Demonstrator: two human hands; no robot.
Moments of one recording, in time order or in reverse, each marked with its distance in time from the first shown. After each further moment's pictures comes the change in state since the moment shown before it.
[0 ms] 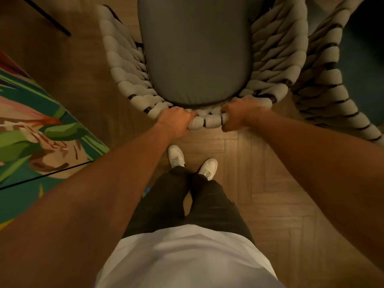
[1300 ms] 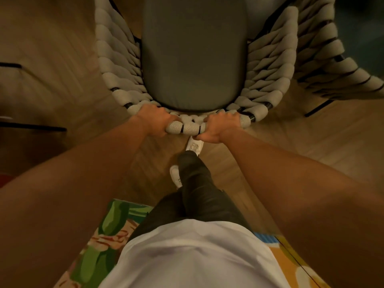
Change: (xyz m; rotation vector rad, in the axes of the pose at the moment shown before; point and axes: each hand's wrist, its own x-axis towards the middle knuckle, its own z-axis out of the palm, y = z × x) left_hand 0.165 -0.261 -0.128 0.468 -0.143 0.544; right_hand 0.132 -0.102 -0.149 0.559 0.011 0.480
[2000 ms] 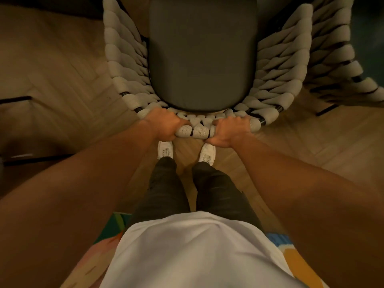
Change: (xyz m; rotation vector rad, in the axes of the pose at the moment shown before) left_hand 0.062 -0.106 -0.047 0.036 -0.001 0.192; right_hand 0.071 -0.013 -0.072 0.053 -0.025 0.076
